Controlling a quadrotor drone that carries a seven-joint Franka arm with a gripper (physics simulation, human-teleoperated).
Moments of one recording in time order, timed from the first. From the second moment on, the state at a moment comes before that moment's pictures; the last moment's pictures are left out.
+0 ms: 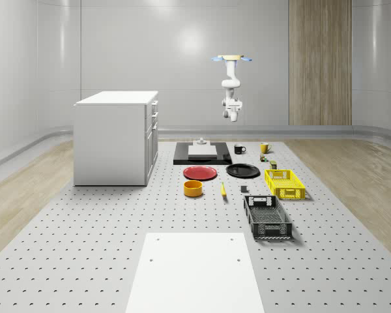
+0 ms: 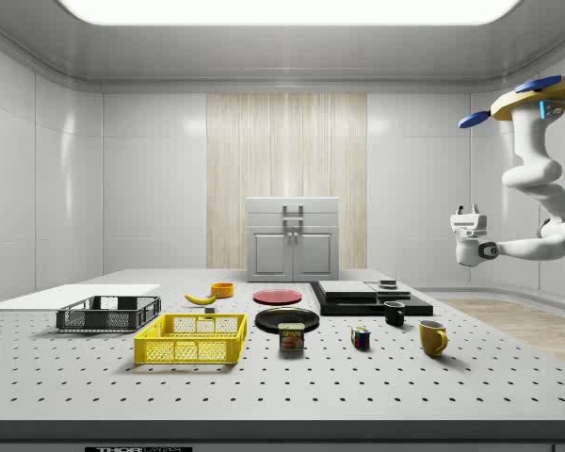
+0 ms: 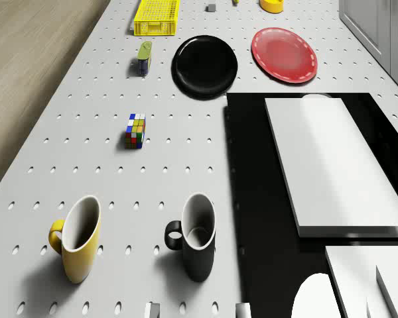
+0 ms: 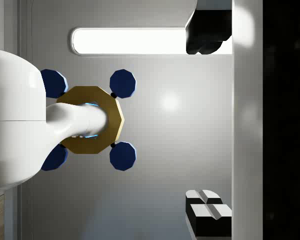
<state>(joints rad) 0.00 -0.79 0.00 -2.34 0.00 1.55 0.79</state>
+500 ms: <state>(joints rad) 0.00 -0.73 0.00 -2.13 0.00 1.41 0.78</state>
